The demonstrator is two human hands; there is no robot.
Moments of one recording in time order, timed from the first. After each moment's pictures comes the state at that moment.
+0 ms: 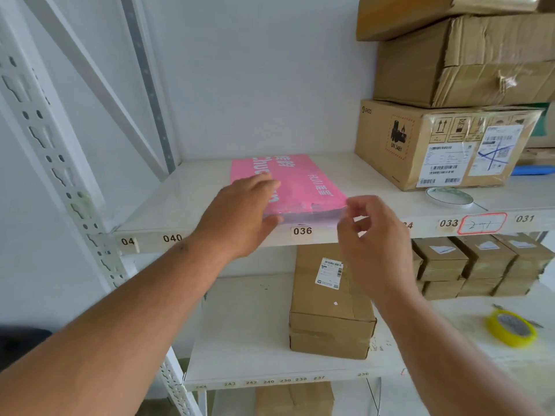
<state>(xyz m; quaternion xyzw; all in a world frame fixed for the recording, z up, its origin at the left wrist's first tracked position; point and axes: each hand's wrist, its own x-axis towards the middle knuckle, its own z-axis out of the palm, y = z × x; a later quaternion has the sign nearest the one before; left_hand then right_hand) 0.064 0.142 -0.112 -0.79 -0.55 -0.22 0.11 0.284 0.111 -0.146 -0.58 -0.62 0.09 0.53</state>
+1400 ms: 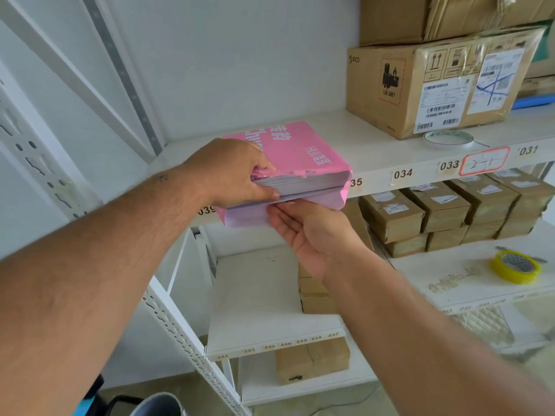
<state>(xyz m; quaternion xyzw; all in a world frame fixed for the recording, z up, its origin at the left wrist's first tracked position) 0.060 0.157 -0.080 -0.85 -0.51 -0.08 0.11 0.209 0.102 -0.165 -0.30 -0.17 0.73 0.59</state>
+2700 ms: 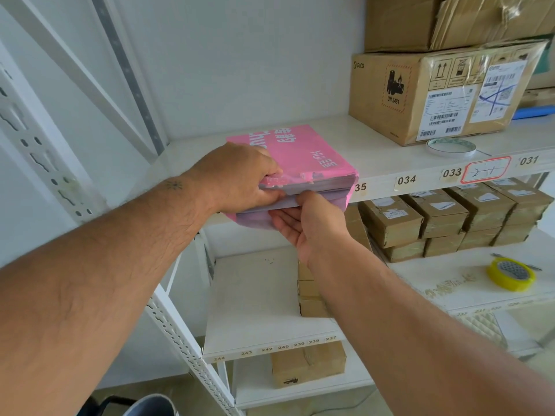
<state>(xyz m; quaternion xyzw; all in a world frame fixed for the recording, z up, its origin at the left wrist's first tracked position) 0.058 0.155 -0.087 -0.87 -0.46 -0.09 0.16 0.194 0.122 -0.162 -0.42 -0.16 0.67 0.60</state>
